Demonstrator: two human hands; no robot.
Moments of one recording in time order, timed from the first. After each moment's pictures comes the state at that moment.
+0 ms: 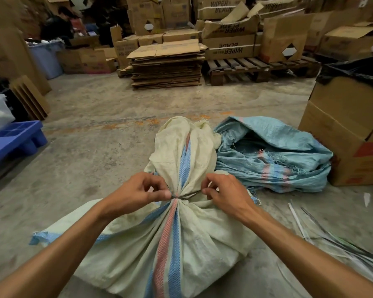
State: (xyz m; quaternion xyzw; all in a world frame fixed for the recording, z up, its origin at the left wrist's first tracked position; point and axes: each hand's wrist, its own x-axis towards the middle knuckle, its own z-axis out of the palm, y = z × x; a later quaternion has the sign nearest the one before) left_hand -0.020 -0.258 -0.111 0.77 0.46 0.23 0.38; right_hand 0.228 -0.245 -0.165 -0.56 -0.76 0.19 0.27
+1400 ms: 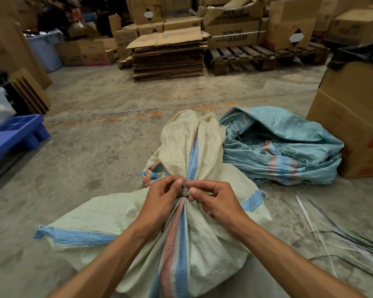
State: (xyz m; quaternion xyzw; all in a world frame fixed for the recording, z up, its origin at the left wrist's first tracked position) left_hand 0.030 -0.273 -0.169 0.57 0.53 0.45 0.44; right_hand 0.193 -0.282 -0.170 -0.40 -0.51 0.59 0.48
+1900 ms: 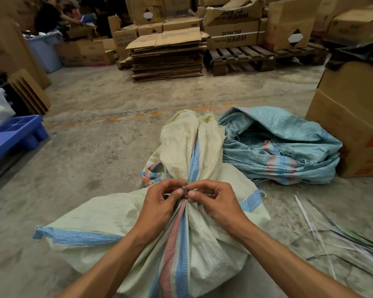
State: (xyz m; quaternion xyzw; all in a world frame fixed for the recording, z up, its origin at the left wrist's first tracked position) left_hand 0.026 -0.282 -0.177 0.61 0.52 0.46 0.39; right_hand 0.193 -0.281 -0.176 -0.41 -0.55 0.54 0.49
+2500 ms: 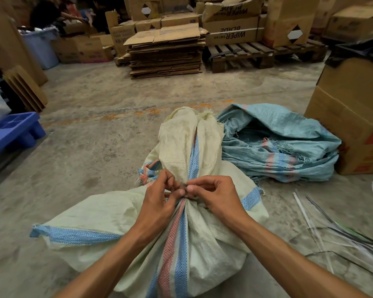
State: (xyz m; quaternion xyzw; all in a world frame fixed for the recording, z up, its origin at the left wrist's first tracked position) left_hand 0.028 -0.283 -0.177 0.67 0.50 0.46 0.29; right_hand 0.193 -0.273 -0.176 -0.47 -0.53 0.52 0.48
